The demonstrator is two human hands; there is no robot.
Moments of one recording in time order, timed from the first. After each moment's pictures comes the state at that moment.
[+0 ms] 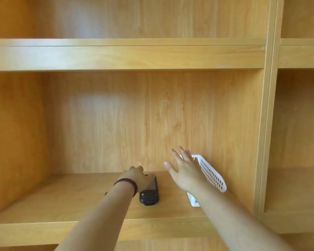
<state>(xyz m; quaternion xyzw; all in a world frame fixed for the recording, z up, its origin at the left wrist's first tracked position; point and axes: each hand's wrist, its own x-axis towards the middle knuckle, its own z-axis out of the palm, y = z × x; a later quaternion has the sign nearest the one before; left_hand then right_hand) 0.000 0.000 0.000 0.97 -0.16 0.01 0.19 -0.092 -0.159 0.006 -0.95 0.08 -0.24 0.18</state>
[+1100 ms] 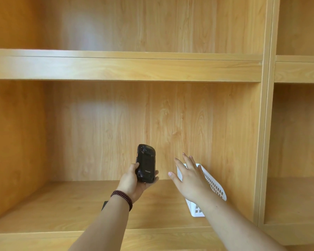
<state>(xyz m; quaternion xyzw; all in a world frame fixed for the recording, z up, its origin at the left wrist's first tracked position) 0.007 0.006 -0.003 0.37 -0.13 -0.24 0.89 -0.097 -0.169 0.005 -0.95 0.09 -0.25 0.15</state>
